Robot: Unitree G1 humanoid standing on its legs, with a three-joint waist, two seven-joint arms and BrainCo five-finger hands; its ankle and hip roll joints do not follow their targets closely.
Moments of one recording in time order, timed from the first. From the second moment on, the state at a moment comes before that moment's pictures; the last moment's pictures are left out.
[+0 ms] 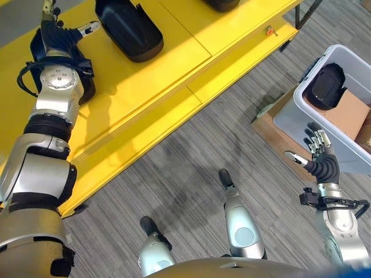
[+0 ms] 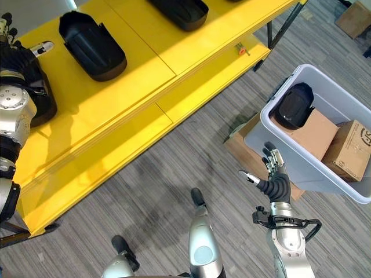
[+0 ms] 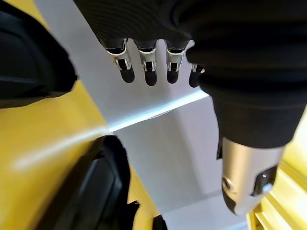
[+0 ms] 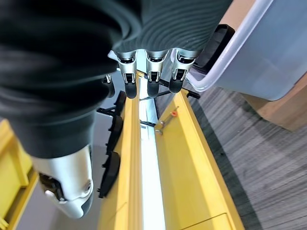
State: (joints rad) left arm -1.08 0.87 -0.40 0.91 -0.58 -0.24 0.31; right arm 0.29 -0.41 -0.04 -0.24 0.27 -0.24 -0.18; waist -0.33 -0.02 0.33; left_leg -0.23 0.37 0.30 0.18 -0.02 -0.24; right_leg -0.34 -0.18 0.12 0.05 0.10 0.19
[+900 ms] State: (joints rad) left arm -1.10 0.83 -0.40 1.05 -0.62 -0.20 0.31; right arm 0.32 -0.41 -0.03 -0.21 0.30 -0.24 -0.16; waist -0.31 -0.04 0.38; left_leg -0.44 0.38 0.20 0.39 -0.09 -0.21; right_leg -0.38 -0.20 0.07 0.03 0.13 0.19
